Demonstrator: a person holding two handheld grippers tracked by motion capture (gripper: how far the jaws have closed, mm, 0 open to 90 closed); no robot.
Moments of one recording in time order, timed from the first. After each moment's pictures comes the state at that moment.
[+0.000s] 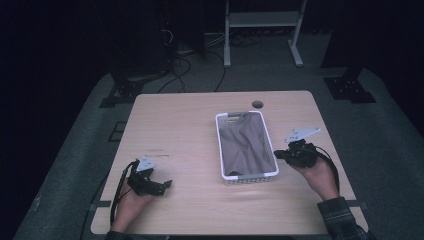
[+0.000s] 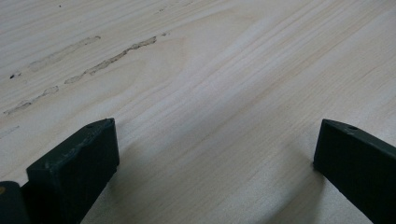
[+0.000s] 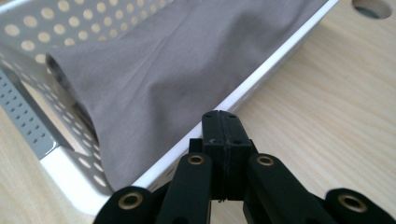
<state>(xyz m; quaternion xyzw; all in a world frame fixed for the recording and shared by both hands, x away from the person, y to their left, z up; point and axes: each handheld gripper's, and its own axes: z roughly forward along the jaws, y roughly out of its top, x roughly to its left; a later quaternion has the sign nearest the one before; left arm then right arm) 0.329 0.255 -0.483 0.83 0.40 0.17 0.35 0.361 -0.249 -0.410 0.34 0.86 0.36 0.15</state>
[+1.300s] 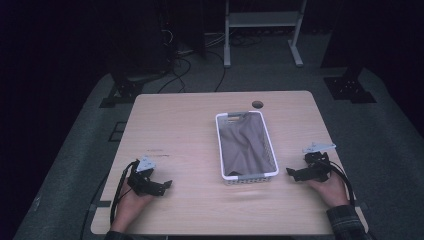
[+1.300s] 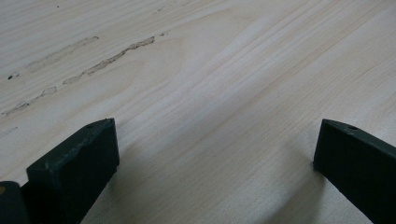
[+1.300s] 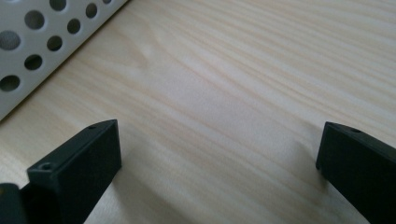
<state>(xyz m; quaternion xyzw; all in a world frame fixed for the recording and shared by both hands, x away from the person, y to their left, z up) 0.329 0.255 -0.483 0.83 0.39 0.17 0.35 0.359 -0.308 -0.485 0.45 0.81 0.32 0.18</state>
